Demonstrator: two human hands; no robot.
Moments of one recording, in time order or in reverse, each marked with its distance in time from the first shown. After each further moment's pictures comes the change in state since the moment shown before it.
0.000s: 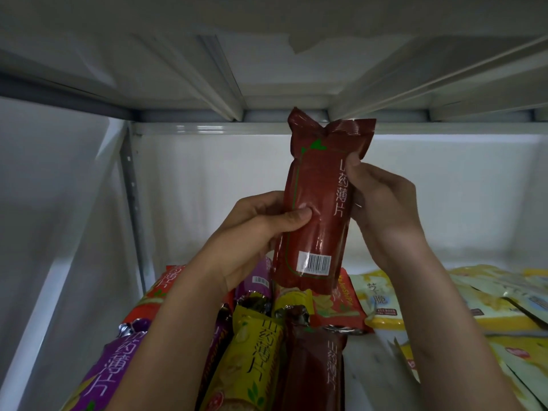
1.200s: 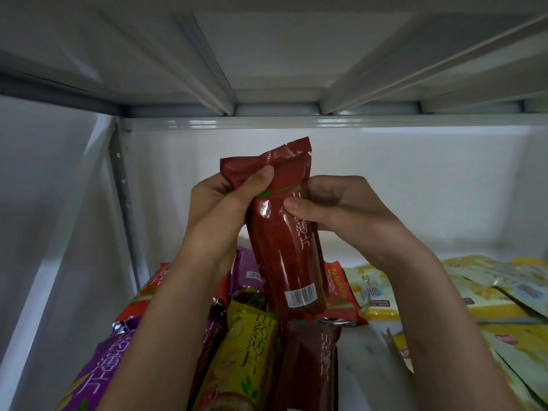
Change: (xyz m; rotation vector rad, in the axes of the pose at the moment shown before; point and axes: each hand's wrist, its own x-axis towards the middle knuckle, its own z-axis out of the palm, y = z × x) left_hand -0.002 0.011 0.005 -0.135 0.383 0.209; right_hand -0.010 -0.001 0.002 -0.311 -0.438 0.089
